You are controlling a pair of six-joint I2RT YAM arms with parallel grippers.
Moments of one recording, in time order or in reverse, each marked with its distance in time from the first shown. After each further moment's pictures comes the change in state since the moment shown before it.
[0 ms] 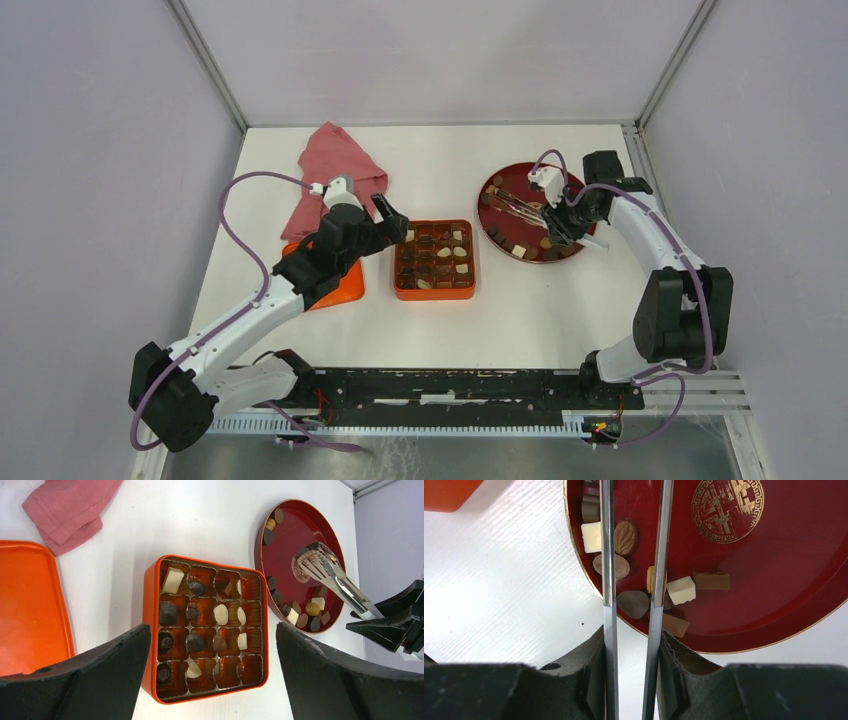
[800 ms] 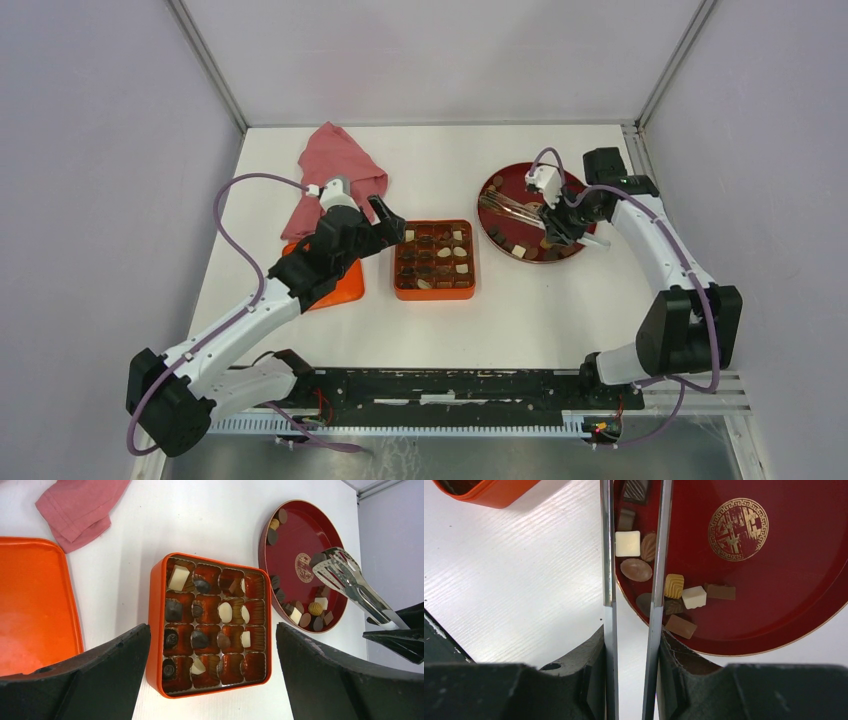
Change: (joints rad) left arm 0.000 -0.030 0.000 -0.038 -0.012 0.000; right arm 0.028 -0.069 0.049 -0.105 -0.064 -0.059
